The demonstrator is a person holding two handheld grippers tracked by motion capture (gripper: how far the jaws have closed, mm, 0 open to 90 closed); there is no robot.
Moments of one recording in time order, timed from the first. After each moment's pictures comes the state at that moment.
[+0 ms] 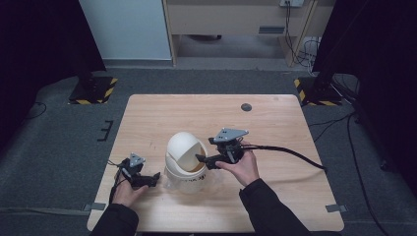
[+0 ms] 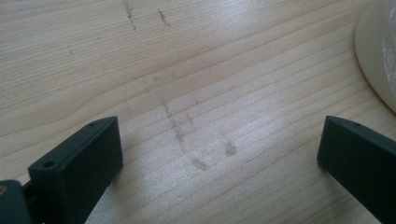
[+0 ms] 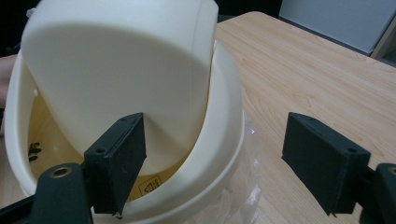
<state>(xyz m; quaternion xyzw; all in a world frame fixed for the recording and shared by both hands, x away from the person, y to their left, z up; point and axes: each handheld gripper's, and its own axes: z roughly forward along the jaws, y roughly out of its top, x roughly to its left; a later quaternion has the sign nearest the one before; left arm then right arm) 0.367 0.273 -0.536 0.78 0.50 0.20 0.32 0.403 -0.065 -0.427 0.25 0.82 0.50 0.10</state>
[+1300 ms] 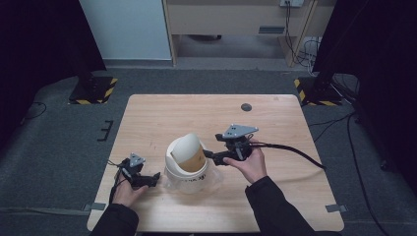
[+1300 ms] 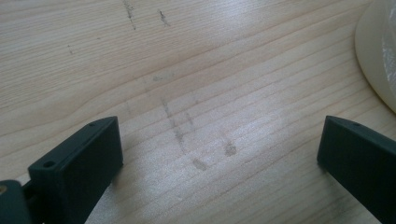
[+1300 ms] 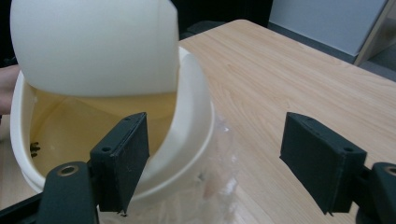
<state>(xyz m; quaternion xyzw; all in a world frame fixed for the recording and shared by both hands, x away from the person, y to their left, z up) 0.367 0.273 -0.536 0.78 0.50 0.20 0.32 0.405 -0.089 -0.413 0.27 0.81 0.50 0.12</state>
